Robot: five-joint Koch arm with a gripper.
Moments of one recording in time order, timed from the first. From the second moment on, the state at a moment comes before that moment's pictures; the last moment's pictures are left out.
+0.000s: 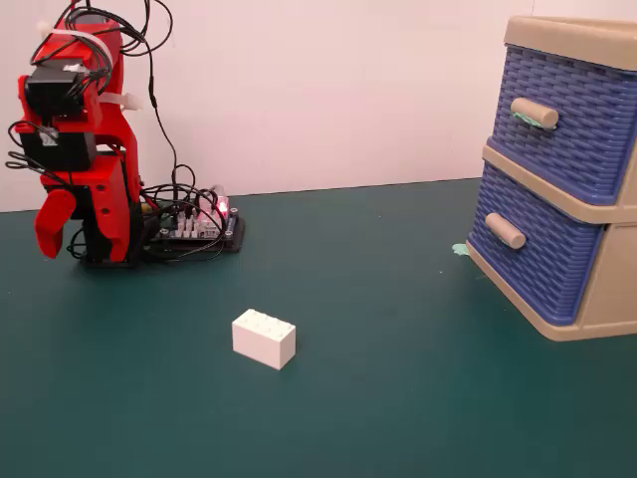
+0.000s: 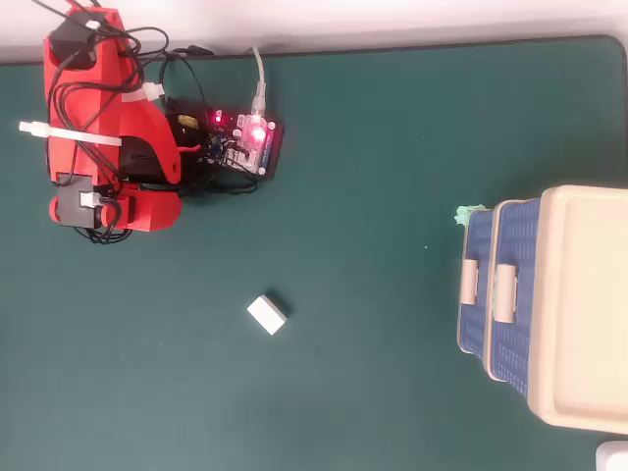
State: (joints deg) arm -6.1 131.9 139.1 90.4 91.4
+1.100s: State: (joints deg) arm -70.1 124.7 108.9 57.4 159.4
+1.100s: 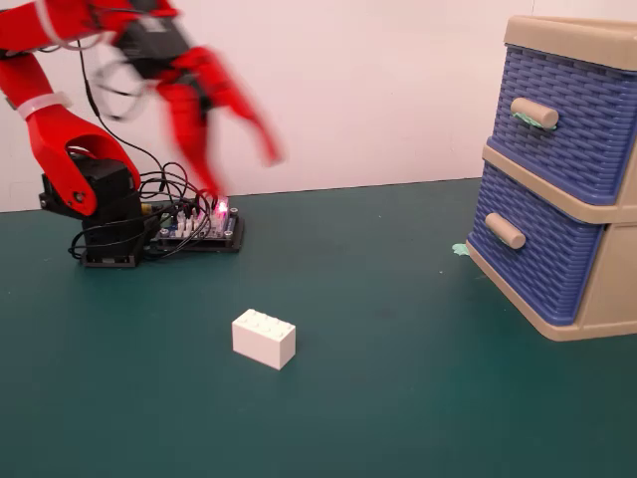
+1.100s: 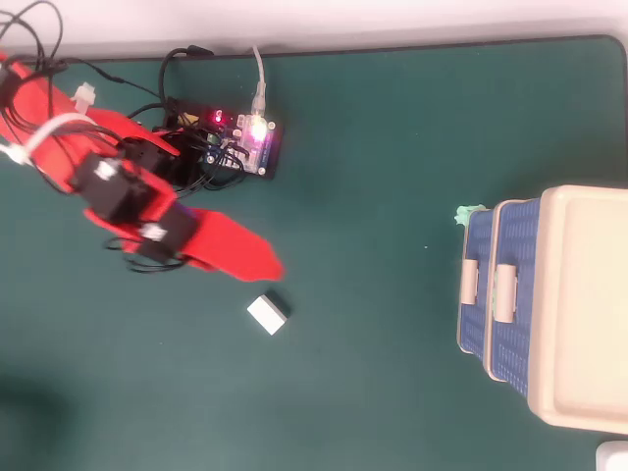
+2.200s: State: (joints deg) arm -85.5 51.6 80.3 -26.9 169.1
